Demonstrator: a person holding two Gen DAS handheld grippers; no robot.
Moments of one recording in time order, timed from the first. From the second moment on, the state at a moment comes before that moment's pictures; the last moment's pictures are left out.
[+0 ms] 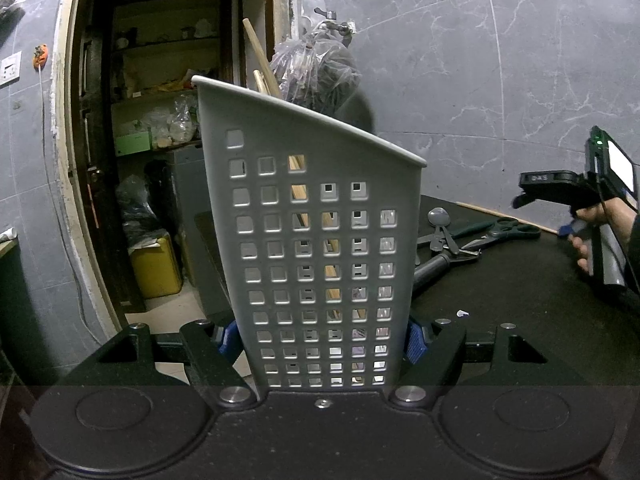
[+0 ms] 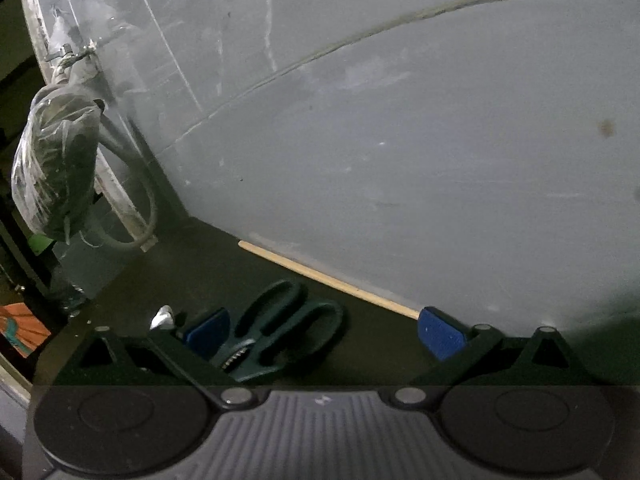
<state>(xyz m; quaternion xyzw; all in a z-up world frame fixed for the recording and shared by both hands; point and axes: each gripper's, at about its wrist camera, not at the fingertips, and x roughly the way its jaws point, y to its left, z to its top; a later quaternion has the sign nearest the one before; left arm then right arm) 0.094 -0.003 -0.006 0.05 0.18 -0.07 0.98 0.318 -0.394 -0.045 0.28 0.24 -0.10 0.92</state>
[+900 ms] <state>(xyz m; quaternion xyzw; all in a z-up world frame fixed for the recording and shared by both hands) 0.102 -0.003 -0.005 0.05 0.19 -0.07 0.98 0.372 -0.375 -0.046 0.29 0.25 -0.11 0.92</state>
